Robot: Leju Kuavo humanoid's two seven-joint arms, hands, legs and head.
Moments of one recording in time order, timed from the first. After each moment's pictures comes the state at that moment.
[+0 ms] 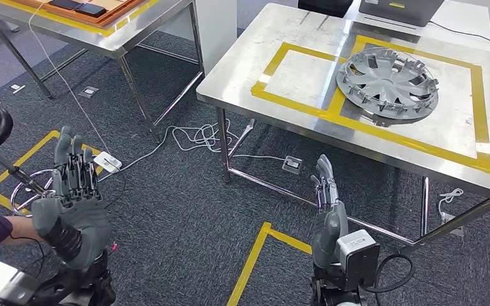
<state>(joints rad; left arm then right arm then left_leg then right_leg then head) -0.08 0.23 -0.67 -2.02 -0.16 0.64 -0.43 -0.15 -0.14 0.73 -1.88 -0.02 -0.69 -0.41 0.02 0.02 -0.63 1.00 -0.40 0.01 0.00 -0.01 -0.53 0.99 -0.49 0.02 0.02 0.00</state>
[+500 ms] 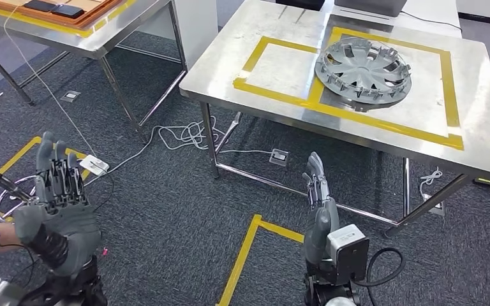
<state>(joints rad) -0.08 0.23 -0.67 -2.02 -0.16 0.64 -0.43 -0.15 -0.14 0.73 -1.88 -0.02 -0.69 -0.41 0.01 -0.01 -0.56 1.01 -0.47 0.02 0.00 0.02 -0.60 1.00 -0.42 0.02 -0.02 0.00</state>
